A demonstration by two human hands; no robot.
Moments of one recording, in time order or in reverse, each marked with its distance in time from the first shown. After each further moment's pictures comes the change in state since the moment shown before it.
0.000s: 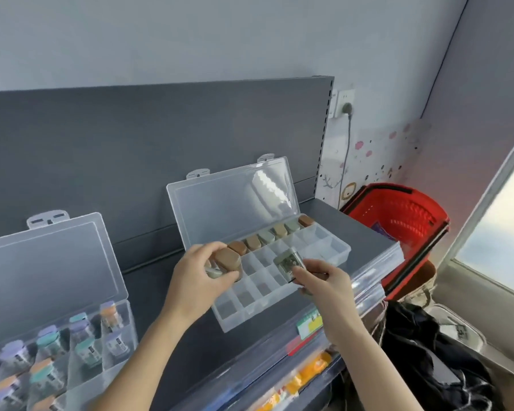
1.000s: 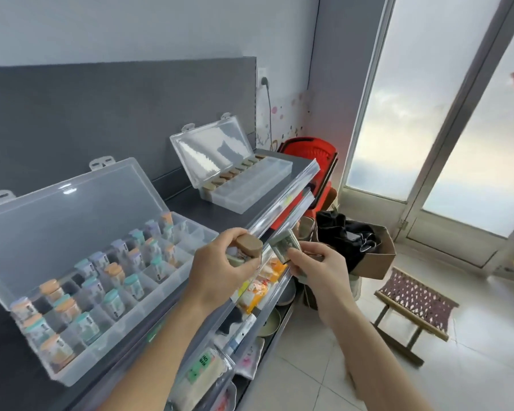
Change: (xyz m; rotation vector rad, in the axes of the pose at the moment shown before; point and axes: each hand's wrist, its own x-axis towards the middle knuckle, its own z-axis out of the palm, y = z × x) left_hand -0.255 -0.019 -0.169 -0.206 -0.352 0.304; right_hand -0.370 0.019 0.111 0.102 0.419 -0.023
